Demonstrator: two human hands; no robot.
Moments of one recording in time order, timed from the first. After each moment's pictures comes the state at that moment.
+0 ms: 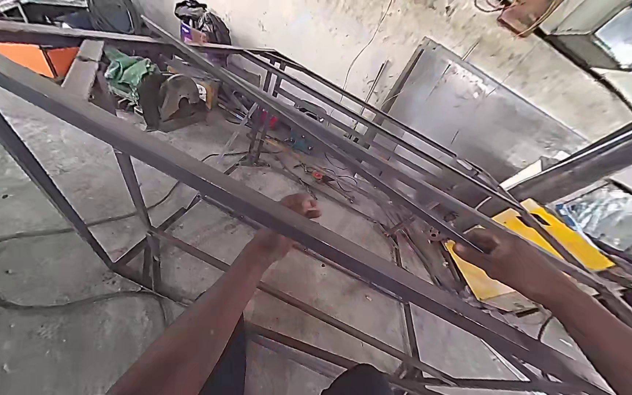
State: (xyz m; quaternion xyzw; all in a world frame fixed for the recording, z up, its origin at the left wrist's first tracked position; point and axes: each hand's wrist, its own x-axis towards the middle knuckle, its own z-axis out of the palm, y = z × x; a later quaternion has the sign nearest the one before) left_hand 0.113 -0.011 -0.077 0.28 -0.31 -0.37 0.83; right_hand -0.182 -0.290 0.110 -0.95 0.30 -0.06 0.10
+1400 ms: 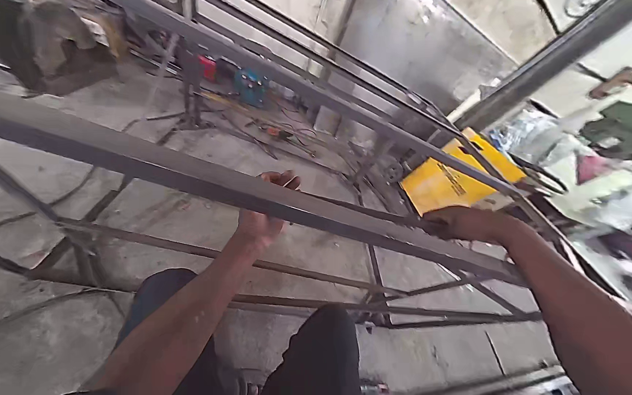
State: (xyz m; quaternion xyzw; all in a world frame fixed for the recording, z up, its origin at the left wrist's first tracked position) left_hand 0.022 -0.085 -0.114 0.09 -0.21 -0.41 0.88; right_hand -0.280 -0.361 0.084 -0.91 0.32 0.26 0.08
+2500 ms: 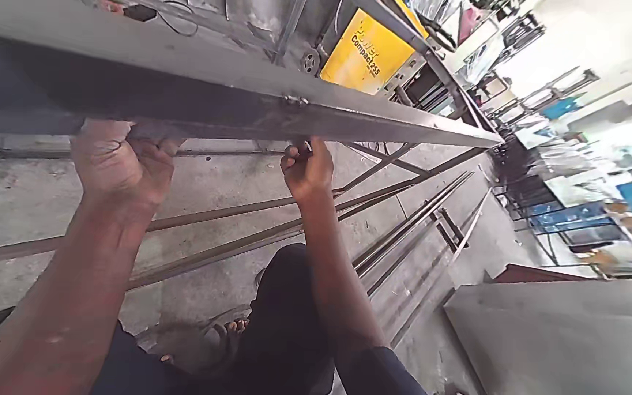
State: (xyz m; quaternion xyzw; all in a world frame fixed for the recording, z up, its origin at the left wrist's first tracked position) left_hand 0.005 -0.114 -0.156 0.18 -0.22 -0.42 0.86; right_hand -0.218 -0.227 -0.113 -0.33 0.31 -0.56 0.70
